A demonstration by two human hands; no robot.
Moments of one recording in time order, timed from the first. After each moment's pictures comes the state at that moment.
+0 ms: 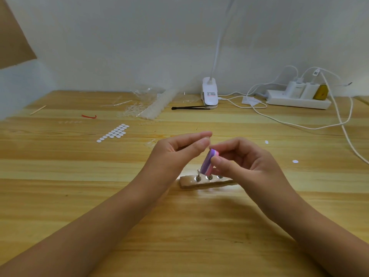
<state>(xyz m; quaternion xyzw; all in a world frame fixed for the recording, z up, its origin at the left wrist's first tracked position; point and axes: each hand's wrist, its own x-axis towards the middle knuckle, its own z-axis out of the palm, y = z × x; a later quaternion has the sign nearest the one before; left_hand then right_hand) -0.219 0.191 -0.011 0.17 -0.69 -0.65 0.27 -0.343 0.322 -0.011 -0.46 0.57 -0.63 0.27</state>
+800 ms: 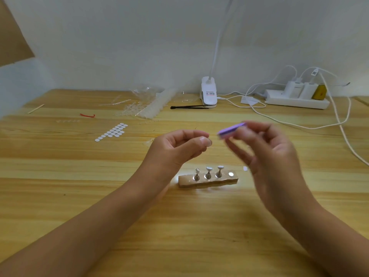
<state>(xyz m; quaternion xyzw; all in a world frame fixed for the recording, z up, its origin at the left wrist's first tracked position) -0.223 0.192 -0.008 0.17 -0.63 -0.70 0.29 -0.350 0.320 0.000 -0.32 0.47 -0.78 0.24</state>
